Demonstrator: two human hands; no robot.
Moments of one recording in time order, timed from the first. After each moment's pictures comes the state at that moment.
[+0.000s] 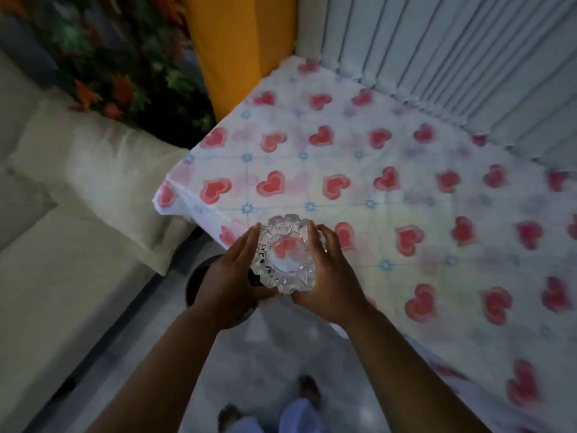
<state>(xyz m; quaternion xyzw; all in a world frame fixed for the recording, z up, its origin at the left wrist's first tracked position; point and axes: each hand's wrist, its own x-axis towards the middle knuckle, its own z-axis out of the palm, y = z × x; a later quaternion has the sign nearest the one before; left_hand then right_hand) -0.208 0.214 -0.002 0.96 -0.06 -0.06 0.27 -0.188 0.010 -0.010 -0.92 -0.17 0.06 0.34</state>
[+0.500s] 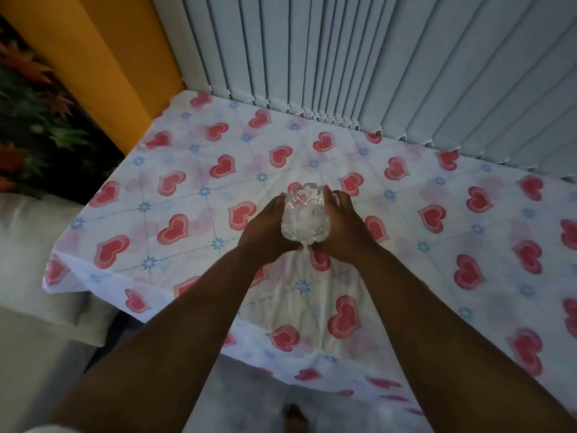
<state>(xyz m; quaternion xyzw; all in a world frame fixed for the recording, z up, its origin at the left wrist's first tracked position) -0.046 0.000 -0.010 0.93 -0.22 -0.07 0.27 -0.069 -0.178 -0.014 -0.96 -0.02 0.06 0.27</state>
